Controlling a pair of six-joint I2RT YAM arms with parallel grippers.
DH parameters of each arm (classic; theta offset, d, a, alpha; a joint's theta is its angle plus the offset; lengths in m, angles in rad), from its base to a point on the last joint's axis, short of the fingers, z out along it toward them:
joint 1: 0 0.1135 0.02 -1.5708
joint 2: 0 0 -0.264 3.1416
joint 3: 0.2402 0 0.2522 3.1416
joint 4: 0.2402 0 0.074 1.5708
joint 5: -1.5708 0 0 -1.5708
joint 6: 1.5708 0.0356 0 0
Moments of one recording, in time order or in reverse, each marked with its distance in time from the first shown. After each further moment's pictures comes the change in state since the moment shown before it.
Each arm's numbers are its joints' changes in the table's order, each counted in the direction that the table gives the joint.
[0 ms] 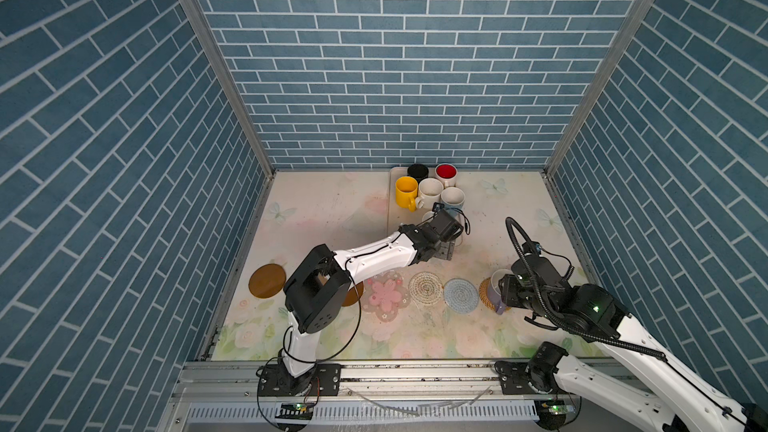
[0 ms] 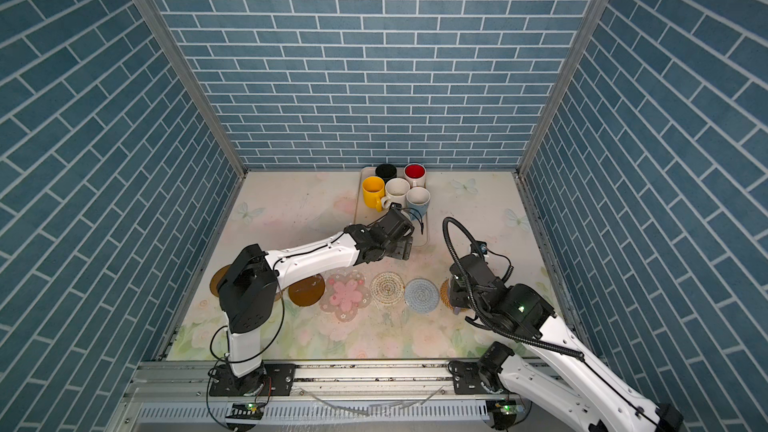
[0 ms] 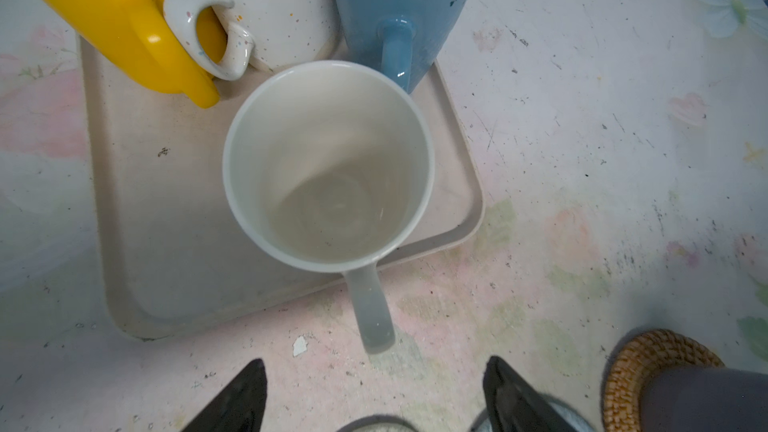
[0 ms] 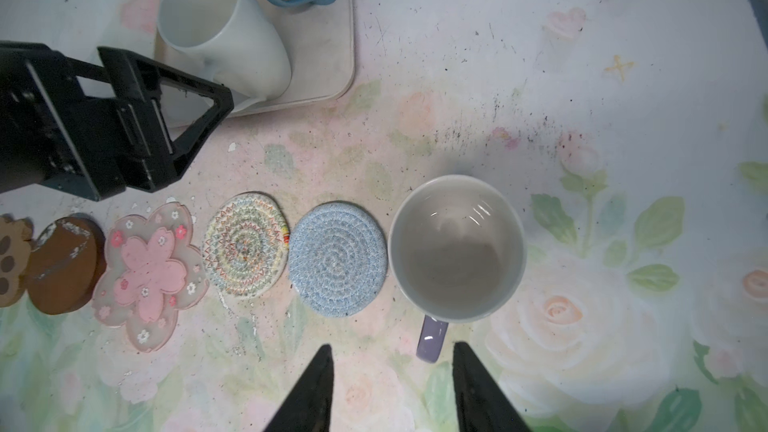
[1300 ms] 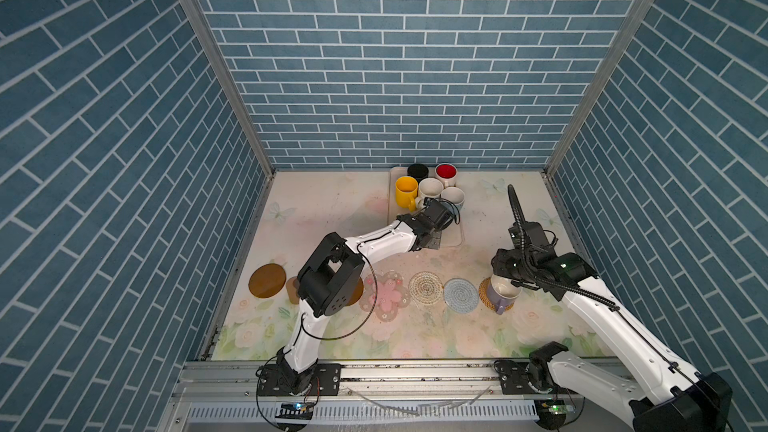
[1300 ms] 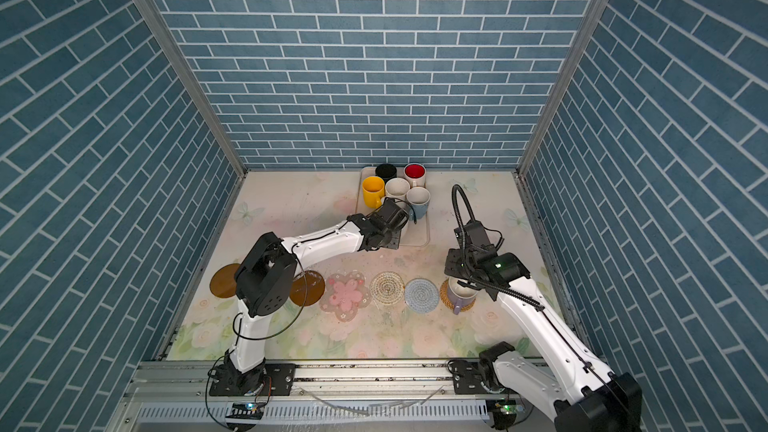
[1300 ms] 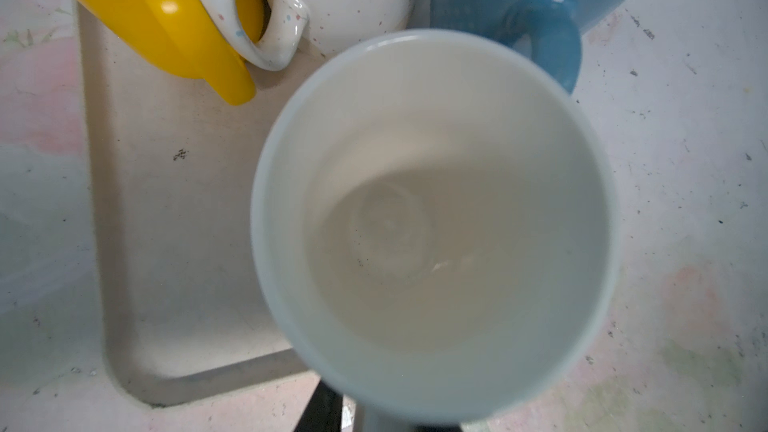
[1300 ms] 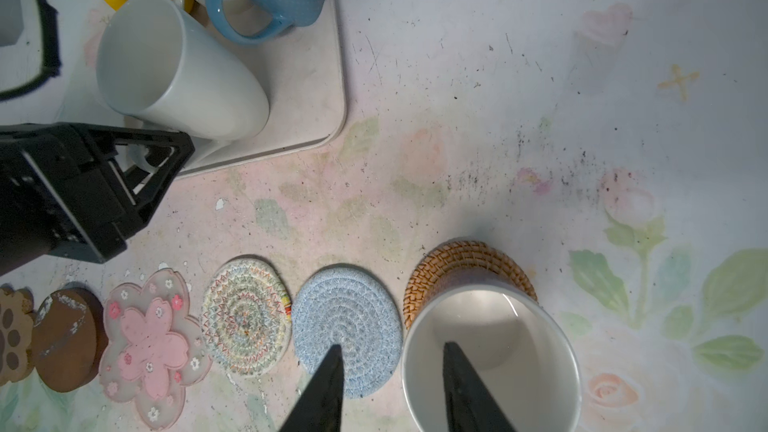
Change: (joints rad) left arm 0.107 0.129 0.079 0.024 -0.050 0.020; right arm -0.341 0.256 0.013 -0.260 0.251 -0.180
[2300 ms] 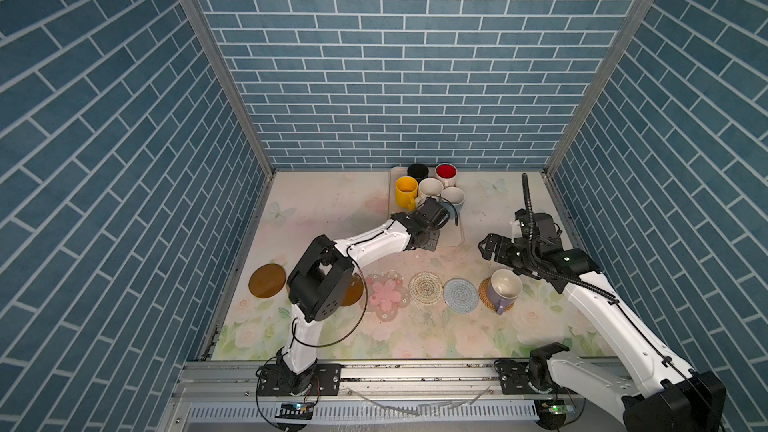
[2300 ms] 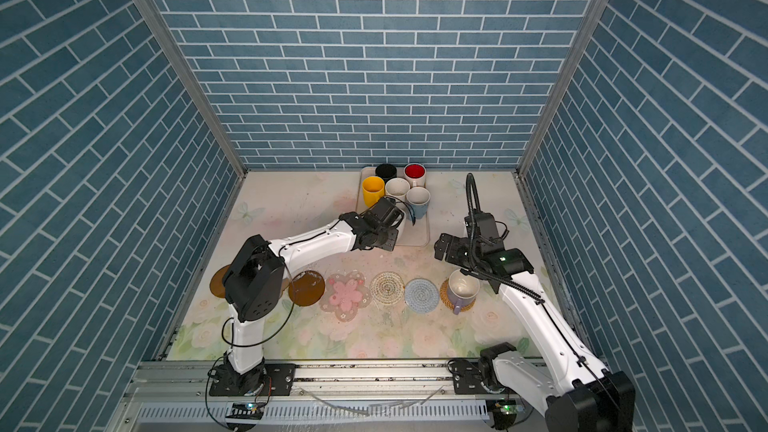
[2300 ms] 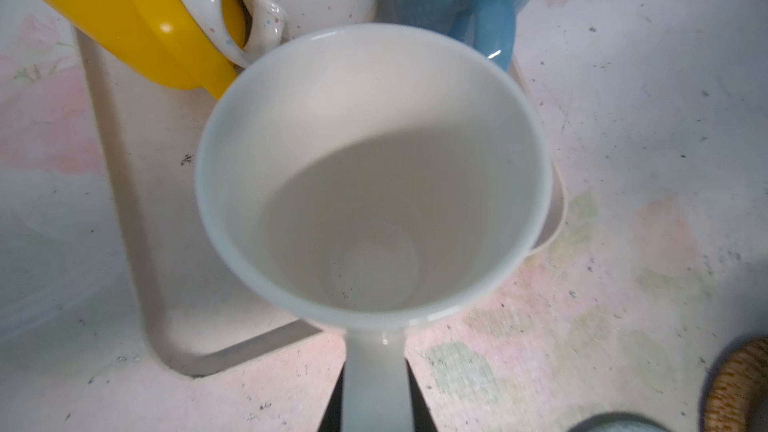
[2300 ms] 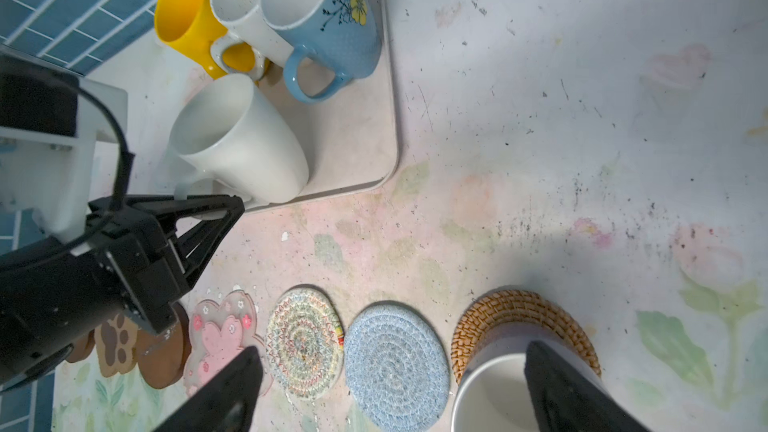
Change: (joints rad) left arm 0.005 -0.123 -0.059 0.042 -0.056 0.124; right arm -0.110 0.008 0.012 -0.137 0.171 -0.027
